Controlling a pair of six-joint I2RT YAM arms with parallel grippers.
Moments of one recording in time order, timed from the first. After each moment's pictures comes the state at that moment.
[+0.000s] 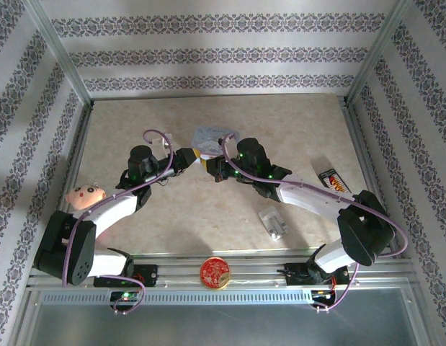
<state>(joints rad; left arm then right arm) -0.29 1.33 0.60 0.55 0.64 -1.04 0.72 1.49 0.94 0.15 -0.35 0.50</state>
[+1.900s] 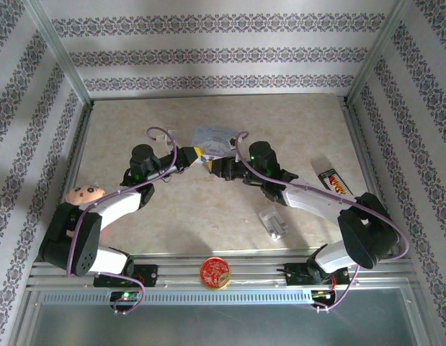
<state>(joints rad) -0.30 1.39 0.62 0.71 0.69 -1.10 0.64 1.44 0.80 0.33 -0.45 0.65</state>
